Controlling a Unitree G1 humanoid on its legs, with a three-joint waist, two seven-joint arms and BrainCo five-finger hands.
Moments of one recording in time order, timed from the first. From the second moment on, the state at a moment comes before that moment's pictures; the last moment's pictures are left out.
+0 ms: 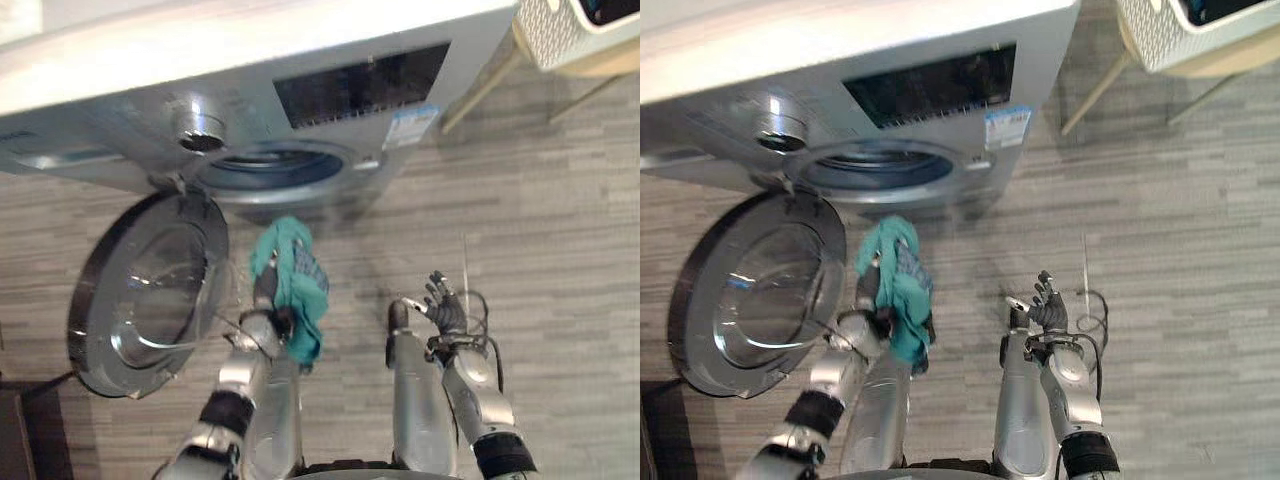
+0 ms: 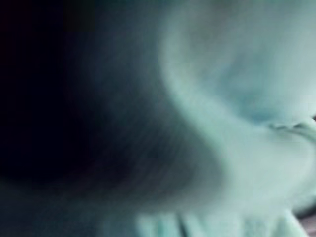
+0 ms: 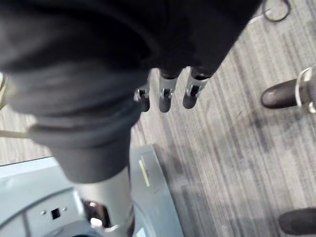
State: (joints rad) left arm -0.34 0.13 -0.11 0.46 -0.38 -0.09 0.25; right arm -0.04 -0.10 0.00 0.24 0.29 -0.05 -0.11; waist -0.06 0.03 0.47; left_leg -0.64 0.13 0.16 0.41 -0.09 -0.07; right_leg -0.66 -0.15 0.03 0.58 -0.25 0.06
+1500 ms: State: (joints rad) left arm -1.67 0.84 -0.59 0.52 0.55 0.10 0.56; right arm 0.17 -0.07 0.01 -0.10 0.53 -0.27 -0.09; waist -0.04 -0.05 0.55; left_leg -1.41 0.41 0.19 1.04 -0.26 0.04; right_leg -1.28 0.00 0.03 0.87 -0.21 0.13
